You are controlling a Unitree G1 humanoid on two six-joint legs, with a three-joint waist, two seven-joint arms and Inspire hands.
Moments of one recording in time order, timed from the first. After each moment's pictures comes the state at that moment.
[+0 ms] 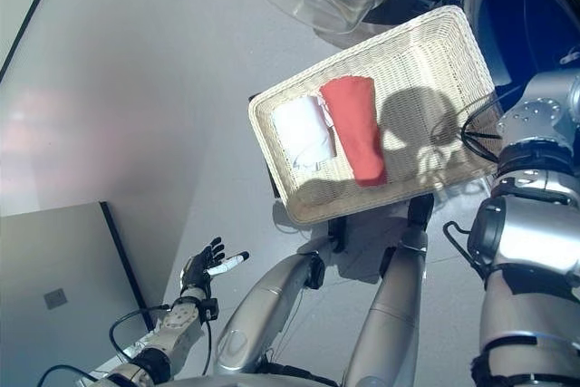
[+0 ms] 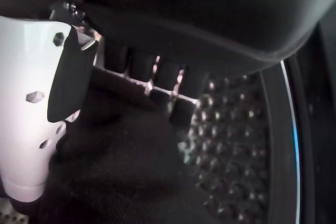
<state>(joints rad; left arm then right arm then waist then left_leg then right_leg) -0.13 0.17 -0.40 0.97 -0.49 -0.29 0.25 -1.20 -0.77 -0.16 1.11 0.99 -0.48 -0.68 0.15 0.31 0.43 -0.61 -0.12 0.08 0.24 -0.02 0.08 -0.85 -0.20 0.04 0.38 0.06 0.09</state>
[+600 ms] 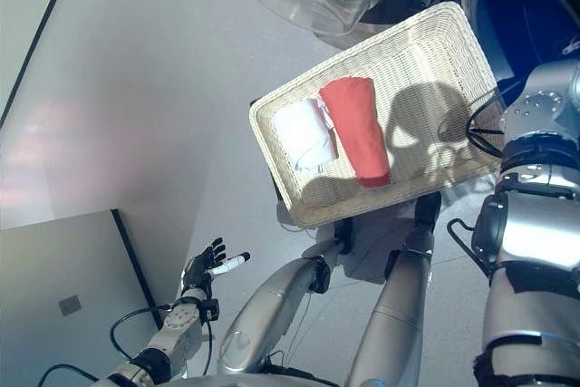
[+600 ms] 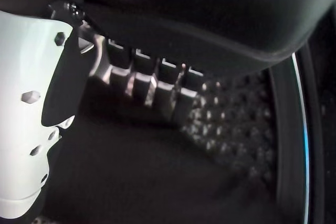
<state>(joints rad) -0.13 0.17 -0.41 0.97 -0.49 -0.29 0.25 -1.22 -0.76 -0.11 1.12 0.97 -0.48 -0.69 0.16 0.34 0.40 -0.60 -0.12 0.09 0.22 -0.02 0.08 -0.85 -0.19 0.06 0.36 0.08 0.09</state>
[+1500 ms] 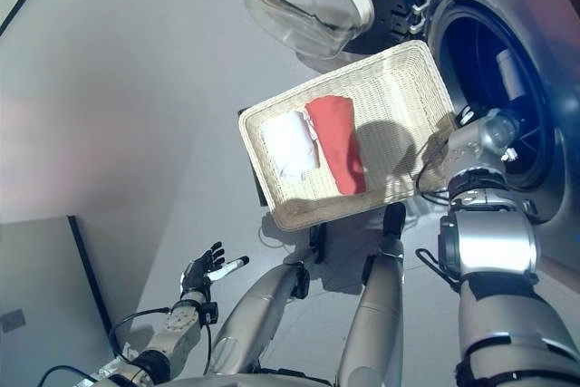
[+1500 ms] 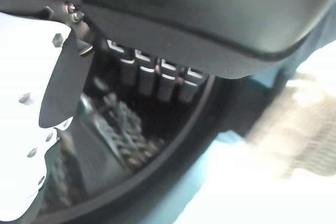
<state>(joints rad) -0.13 0.17 -0.39 1.00 -0.46 -0.29 0.24 -1.09 -0.60 0.05 1.36 0.84 -0.28 -0.50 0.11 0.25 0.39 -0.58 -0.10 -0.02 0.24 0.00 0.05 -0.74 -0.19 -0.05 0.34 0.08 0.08</state>
